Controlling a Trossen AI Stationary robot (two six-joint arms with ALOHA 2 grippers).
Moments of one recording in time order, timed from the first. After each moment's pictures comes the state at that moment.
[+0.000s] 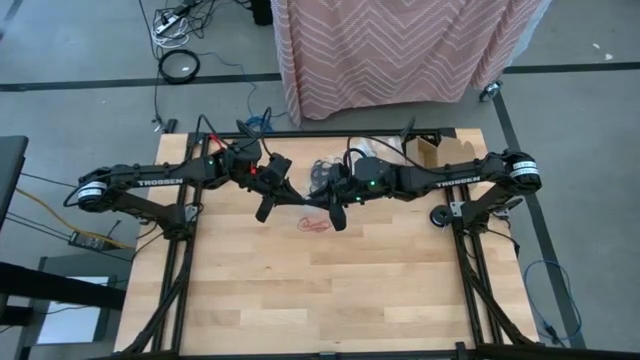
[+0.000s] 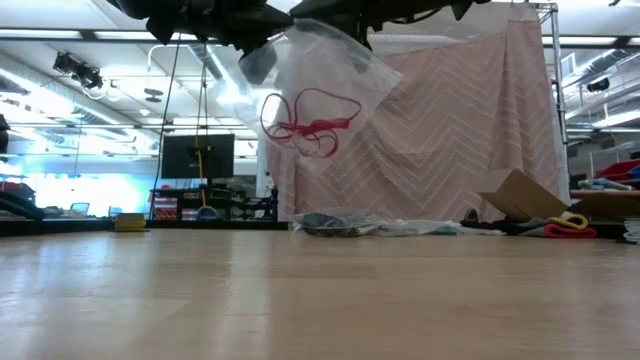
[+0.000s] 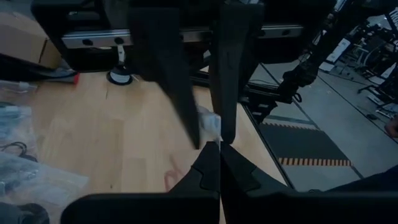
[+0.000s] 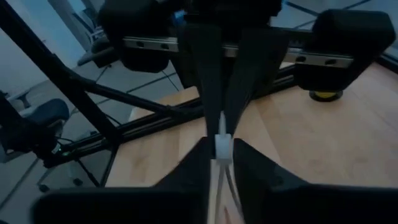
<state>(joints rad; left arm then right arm) 0.26 1.23 0.88 0.03 0.60 -0.19 -0.02 1.54 1.14 0.16 -0.08 0.36</state>
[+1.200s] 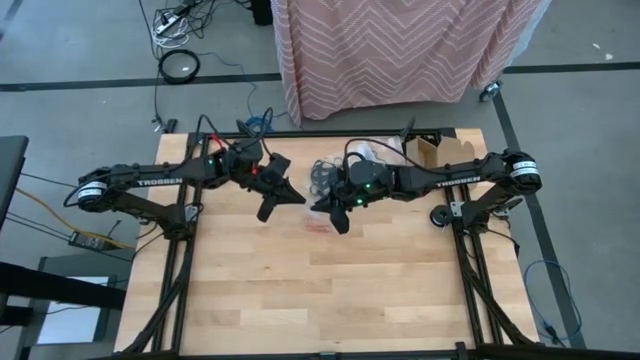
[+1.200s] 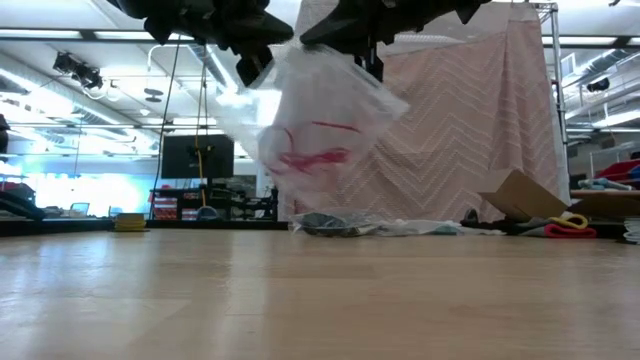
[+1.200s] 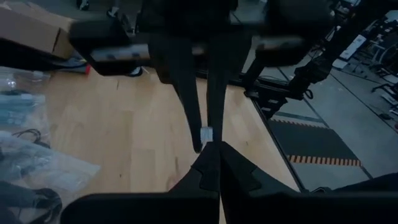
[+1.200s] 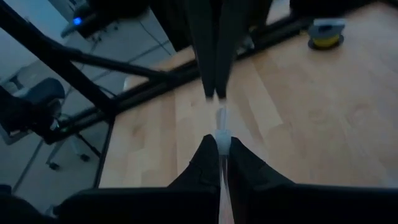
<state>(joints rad) 0.26 1.23 0.88 -0.01 0.56 -0.18 -0.02 1.54 1.14 0.01 -0.11 0.42</state>
